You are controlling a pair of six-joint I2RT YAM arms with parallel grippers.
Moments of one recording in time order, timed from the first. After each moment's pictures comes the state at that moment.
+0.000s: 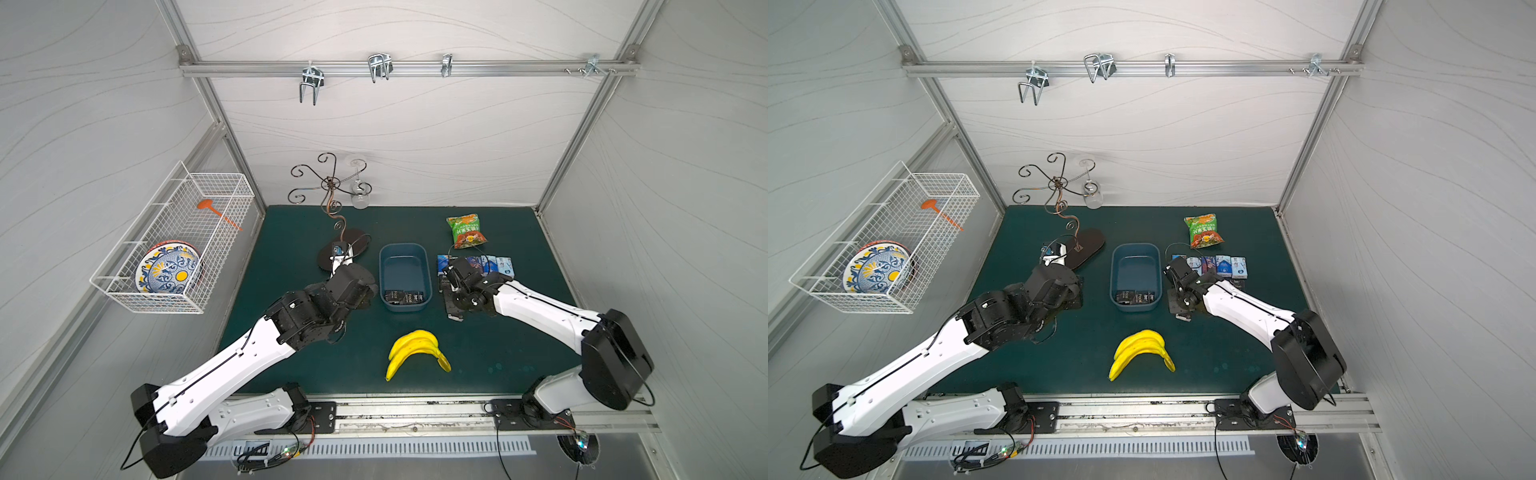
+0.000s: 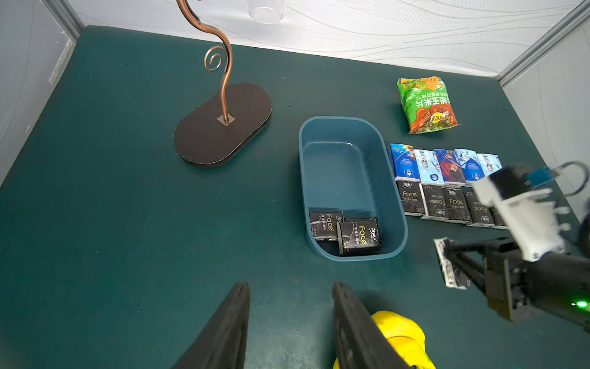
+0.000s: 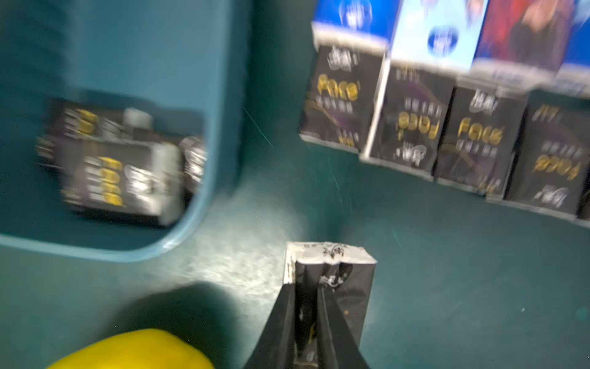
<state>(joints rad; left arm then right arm) -0.88 1.05 1.16 -0.93 -0.57 -0.70 0.72 1.49 0.95 -0.64 0.13 0.46</state>
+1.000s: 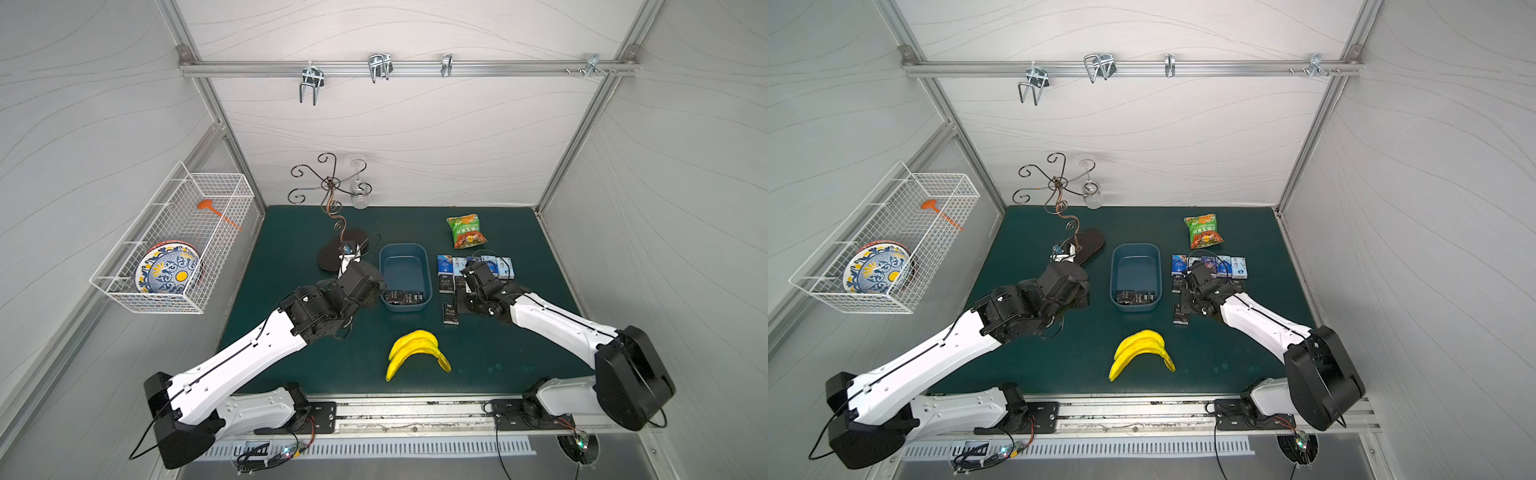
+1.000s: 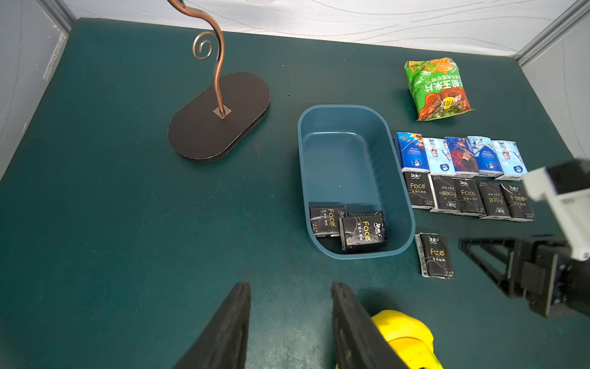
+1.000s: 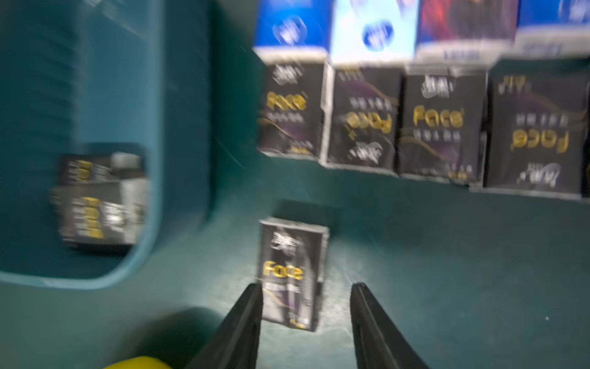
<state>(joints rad) -0.88 1.12 1.18 -0.92 -0.56 -0.69 0.60 1.36 0.76 -0.46 0.05 0.51</state>
